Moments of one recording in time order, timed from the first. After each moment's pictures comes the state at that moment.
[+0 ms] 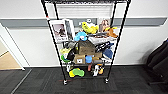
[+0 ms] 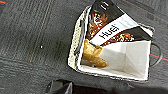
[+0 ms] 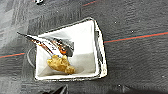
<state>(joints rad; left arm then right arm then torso) 1.13 2.84 -2.55 -0.23 0.05 -0.15 -1.16 2.85 -2.41 0.23 0.07 -0.16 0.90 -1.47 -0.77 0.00</state>
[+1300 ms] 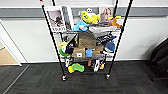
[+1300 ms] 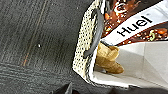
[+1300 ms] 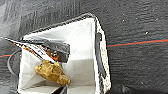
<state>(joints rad) 1.12 2.83 -2.55 -0.24 0.05 -0.15 -1.06 2.92 -2.48 0.23 -0.02 -0.15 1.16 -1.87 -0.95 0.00</state>
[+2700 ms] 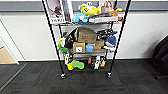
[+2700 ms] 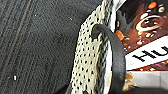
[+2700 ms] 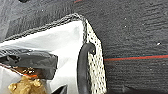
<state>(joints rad) 1.01 2.85 -2.58 -0.24 0.14 -0.15 -0.99 2.95 -2.51 0.26 -0.04 -0.15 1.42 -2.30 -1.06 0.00</state>
